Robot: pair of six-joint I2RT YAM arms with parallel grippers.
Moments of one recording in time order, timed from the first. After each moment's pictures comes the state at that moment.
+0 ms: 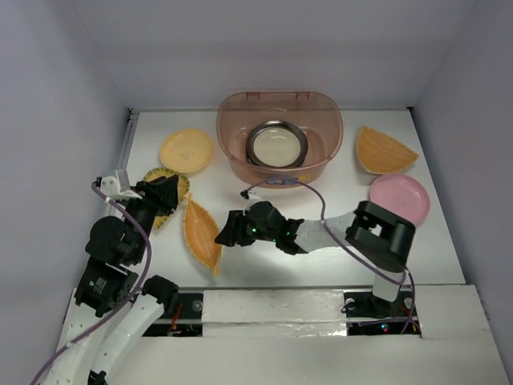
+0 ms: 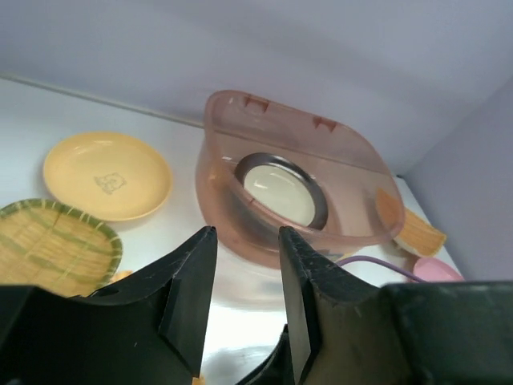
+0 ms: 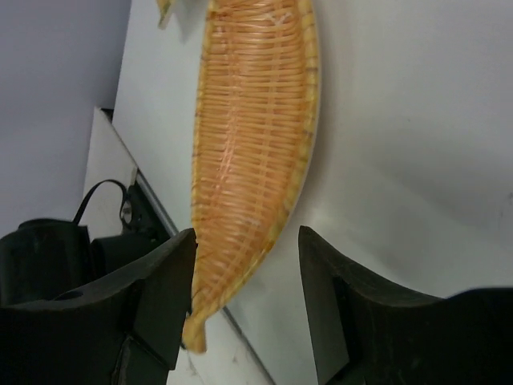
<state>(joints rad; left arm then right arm) -0.46 0.42 0.85 -0.37 -0.27 -0.44 1.07 1.79 0.88 0.49 -0.08 0.92</state>
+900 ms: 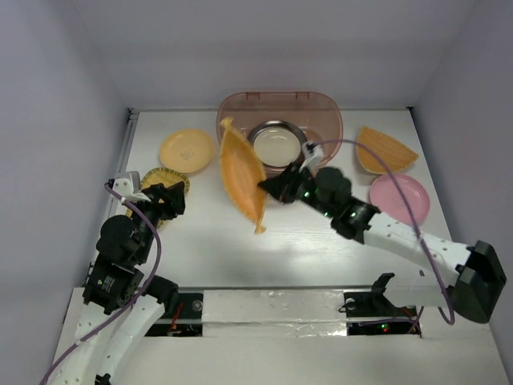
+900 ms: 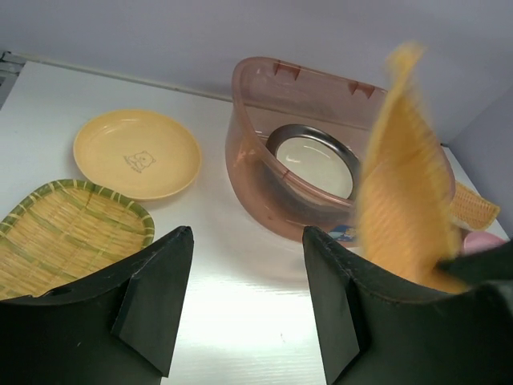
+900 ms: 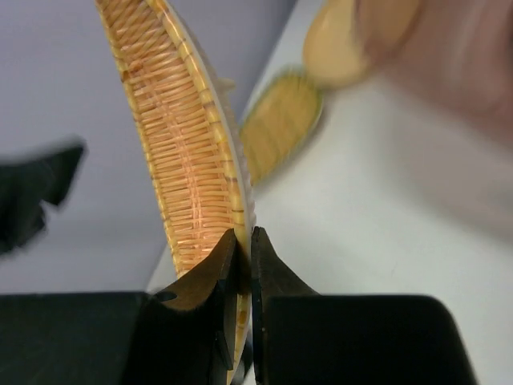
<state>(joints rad) -0.41 0.37 0.75 -0.39 -0.25 -0.35 0.92 1.24 0.83 0.24 0.02 0.85</state>
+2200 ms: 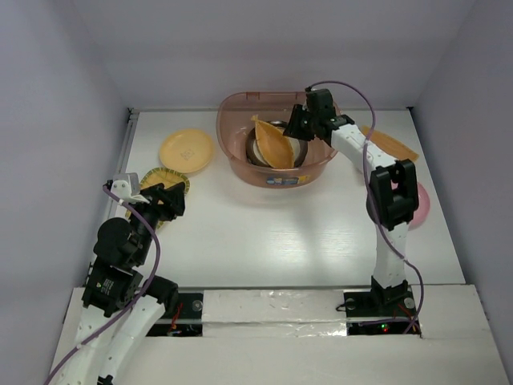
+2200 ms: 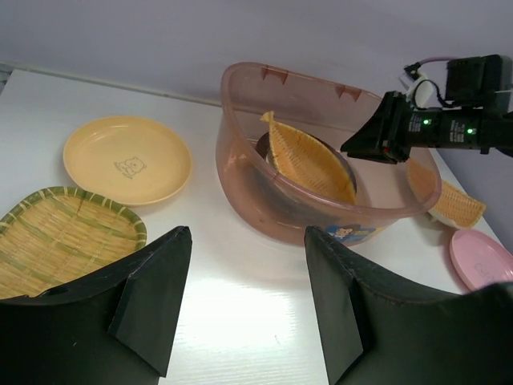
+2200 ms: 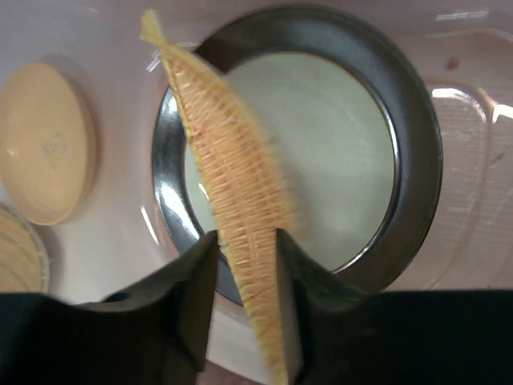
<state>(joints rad) -0.38 0.35 0.75 -0.38 -0.20 -0.35 0.36 2.10 1.82 -0.38 -0.14 0.50</state>
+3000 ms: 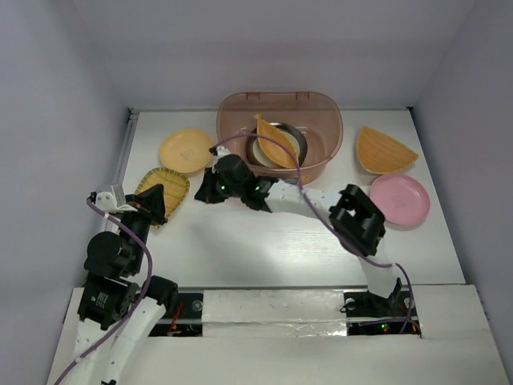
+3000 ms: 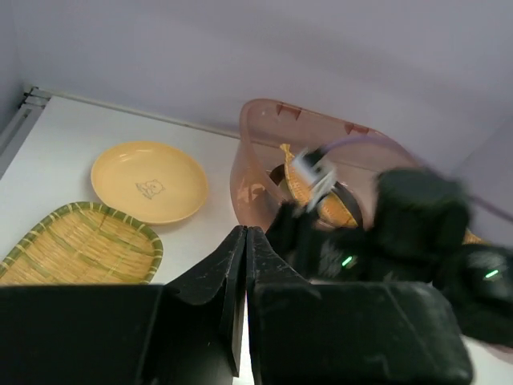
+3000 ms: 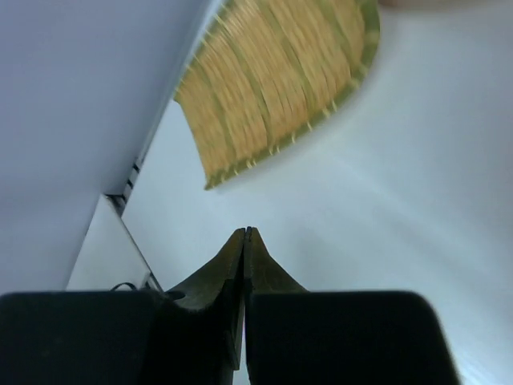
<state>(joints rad) -0.36 0.27 0.75 -0.38 -0.25 -0.35 0.96 2.03 1.60 0.04 -0.10 0.70</state>
